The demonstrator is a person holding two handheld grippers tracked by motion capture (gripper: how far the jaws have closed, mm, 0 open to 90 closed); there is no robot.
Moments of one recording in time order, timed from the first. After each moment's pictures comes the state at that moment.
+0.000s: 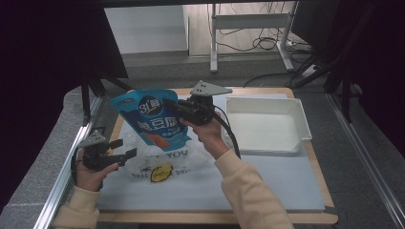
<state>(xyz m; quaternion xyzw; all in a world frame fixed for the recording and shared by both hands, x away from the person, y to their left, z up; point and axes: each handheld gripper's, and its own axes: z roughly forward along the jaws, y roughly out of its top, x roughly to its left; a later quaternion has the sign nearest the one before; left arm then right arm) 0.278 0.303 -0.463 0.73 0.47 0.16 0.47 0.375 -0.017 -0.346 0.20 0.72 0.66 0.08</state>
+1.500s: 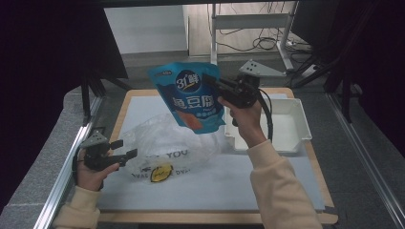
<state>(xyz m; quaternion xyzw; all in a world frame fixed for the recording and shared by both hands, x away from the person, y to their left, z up) 0.281 0.303 -0.469 0.73 0.47 0.16 0.46 0.382 -0.110 -0.290 0.23 0.68 0.69 0.14</state>
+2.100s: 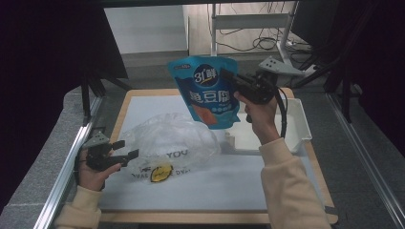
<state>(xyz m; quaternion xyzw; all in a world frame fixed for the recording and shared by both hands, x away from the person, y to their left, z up) 0.283 0.300 -0.472 0.74 0.47 0.16 0.46 0.392 -0.147 -0.287 0.26 0.66 0.68 0.17</state>
